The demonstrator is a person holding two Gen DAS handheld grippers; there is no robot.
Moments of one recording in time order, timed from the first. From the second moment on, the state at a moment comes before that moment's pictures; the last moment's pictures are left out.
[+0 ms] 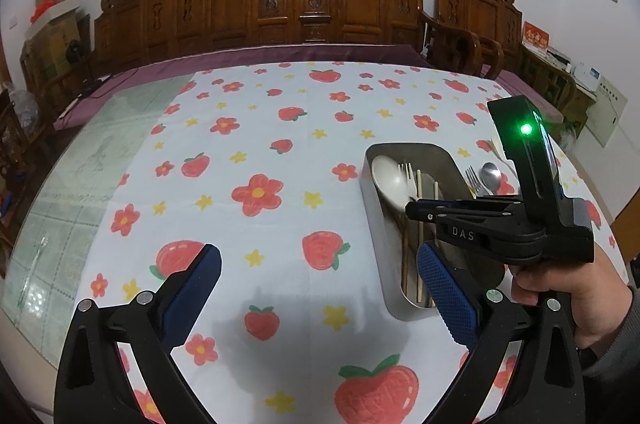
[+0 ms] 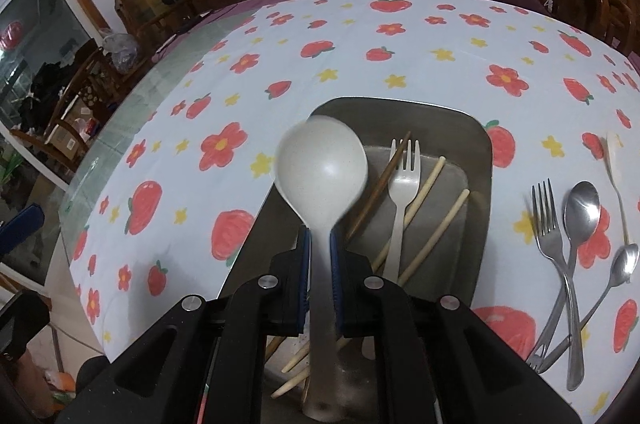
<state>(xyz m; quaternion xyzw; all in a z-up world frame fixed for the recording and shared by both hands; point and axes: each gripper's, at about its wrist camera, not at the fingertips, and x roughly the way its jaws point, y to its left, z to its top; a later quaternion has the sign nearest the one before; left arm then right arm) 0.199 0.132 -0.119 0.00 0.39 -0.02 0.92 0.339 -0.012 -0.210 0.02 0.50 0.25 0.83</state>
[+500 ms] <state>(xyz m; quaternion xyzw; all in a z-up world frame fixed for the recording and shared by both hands) 0.199 0.105 -0.126 0.00 0.40 -0.03 0.92 0.312 -0.049 -0.183 -0.02 0.45 0.27 0.85</state>
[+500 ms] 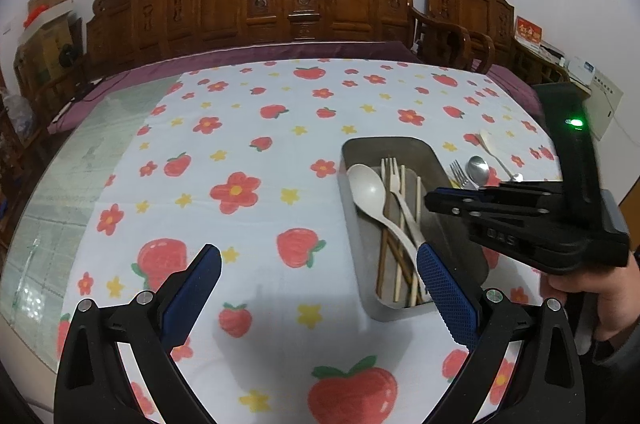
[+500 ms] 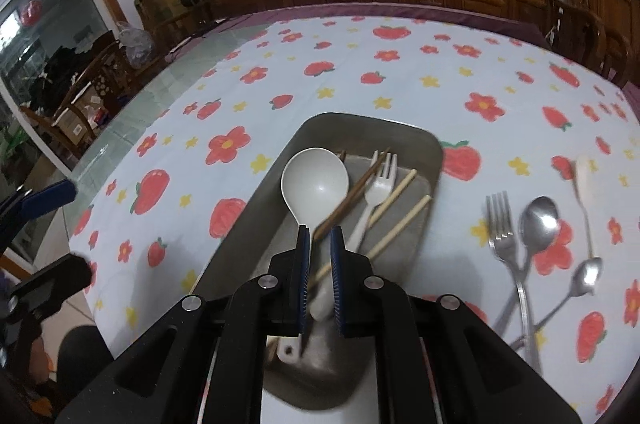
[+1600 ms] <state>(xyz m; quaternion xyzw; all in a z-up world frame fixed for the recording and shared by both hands) 0.235 -0.042 -0.142 0.00 0.40 -0.11 0.91 0.312 -0.283 -0.210 -0.03 0.40 0.16 0.90</state>
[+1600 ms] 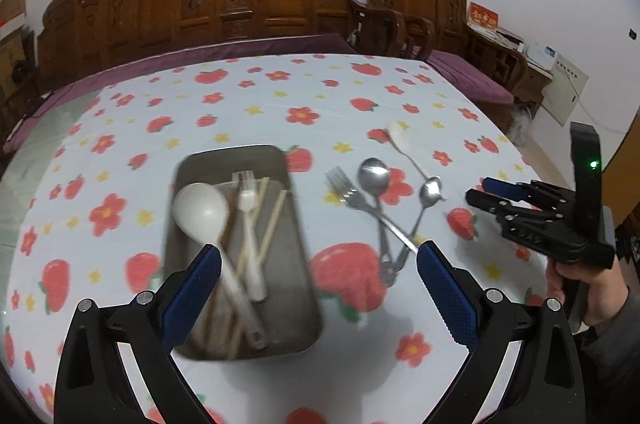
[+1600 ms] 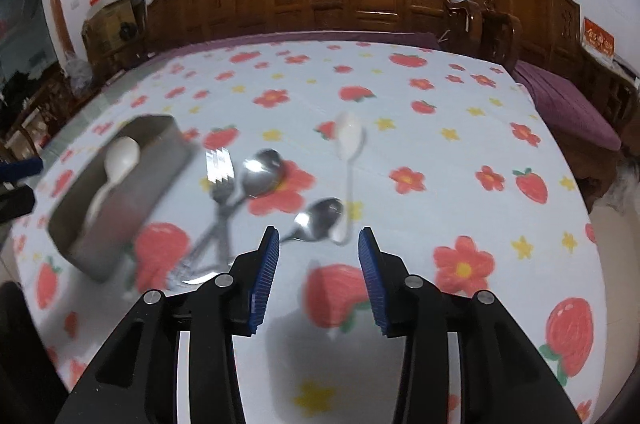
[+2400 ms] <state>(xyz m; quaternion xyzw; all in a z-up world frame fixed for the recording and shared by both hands) 0.307 -0.141 -0.230 -0.01 0.50 -0.11 0.86 0.330 -0.320 -0.219 0.02 0.41 0.14 0.90</state>
